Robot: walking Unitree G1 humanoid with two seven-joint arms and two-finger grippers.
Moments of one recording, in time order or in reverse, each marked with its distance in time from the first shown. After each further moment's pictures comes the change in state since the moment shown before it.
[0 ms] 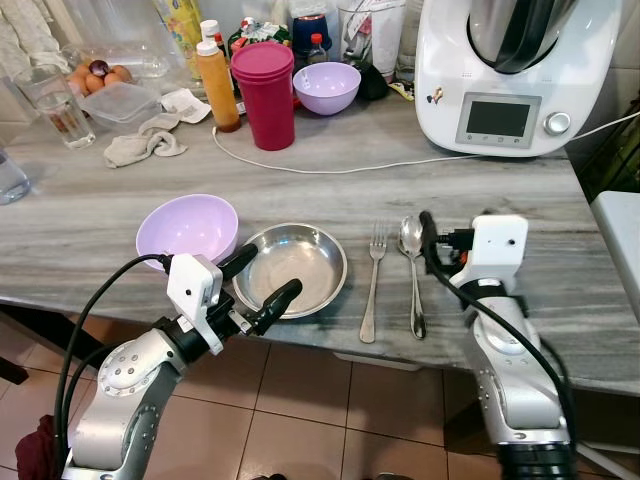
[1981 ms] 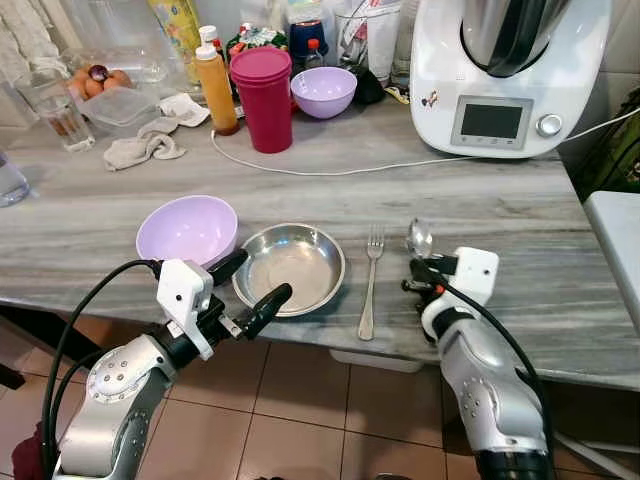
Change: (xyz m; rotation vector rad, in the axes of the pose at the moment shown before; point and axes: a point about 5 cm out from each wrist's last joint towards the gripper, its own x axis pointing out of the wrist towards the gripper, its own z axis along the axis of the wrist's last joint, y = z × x) left arm -0.011 0.005 -0.003 0.012 0.027 0.022; right arm -0.013 0.030 -0.050 0.431 0.369 0.092
